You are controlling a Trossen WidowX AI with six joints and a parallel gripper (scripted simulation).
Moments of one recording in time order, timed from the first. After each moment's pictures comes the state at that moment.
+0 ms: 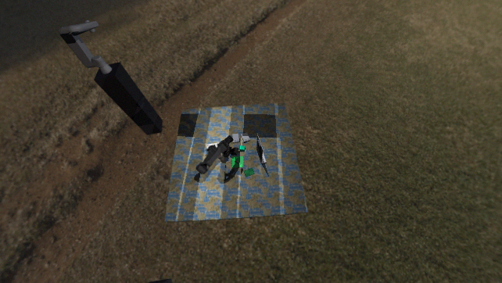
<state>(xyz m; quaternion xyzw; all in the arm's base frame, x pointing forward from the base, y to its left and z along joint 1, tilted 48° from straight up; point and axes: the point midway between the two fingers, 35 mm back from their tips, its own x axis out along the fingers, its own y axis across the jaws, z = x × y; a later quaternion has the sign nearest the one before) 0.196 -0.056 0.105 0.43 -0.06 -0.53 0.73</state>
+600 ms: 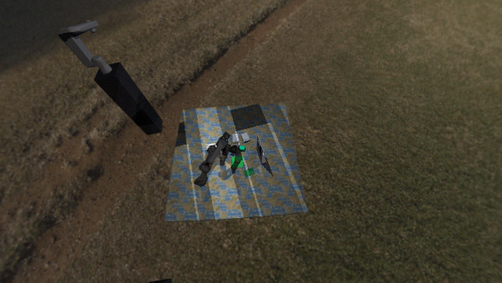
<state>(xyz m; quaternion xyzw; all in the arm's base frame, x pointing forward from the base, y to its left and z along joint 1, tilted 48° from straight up) 0.197 -0.021 0.137 0.45 -0.06 -0.51 0.73</state>
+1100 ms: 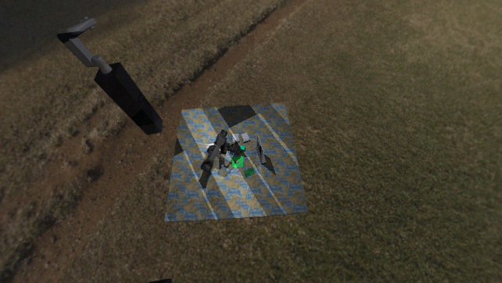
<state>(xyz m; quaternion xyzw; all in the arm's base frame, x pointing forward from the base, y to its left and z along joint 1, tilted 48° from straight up) 0.195 0.005 0.168 0.46 -0.08 -0.49 0.74</state>
